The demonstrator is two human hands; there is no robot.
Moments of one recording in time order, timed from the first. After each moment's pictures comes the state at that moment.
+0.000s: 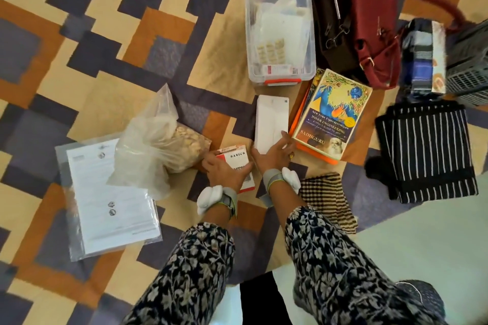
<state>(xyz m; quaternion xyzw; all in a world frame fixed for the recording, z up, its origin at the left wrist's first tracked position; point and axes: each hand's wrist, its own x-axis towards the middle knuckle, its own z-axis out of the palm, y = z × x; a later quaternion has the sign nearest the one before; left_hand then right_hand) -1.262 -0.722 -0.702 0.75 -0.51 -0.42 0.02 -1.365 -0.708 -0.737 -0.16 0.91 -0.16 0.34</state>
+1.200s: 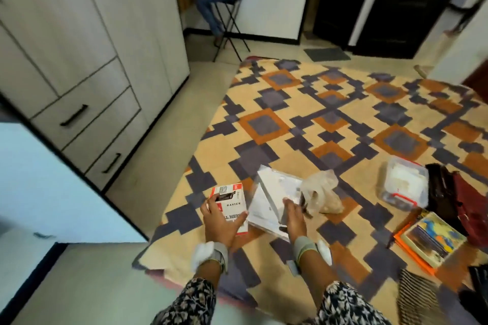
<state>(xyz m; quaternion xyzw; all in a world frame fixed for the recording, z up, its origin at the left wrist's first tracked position) -0.809 -0.508 -0.461 0.75 -0.43 -0.30 0.40 -0.988 -0.539 -0.444 -0.28 0.70 -0.36 0.55</state>
